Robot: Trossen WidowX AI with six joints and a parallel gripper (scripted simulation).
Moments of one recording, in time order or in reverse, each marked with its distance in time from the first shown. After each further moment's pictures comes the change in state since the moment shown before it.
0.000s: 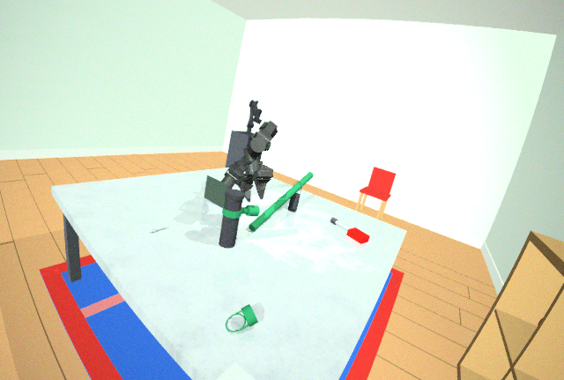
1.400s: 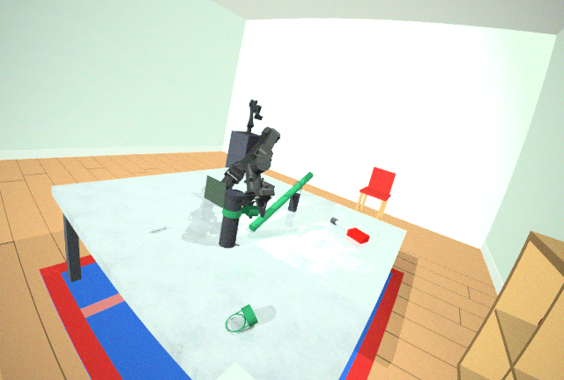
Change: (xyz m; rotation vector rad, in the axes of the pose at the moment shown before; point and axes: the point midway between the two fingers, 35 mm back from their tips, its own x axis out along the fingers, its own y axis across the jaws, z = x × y) arm 0.064 0.002 0.002 -0.001 -0.006 0.002
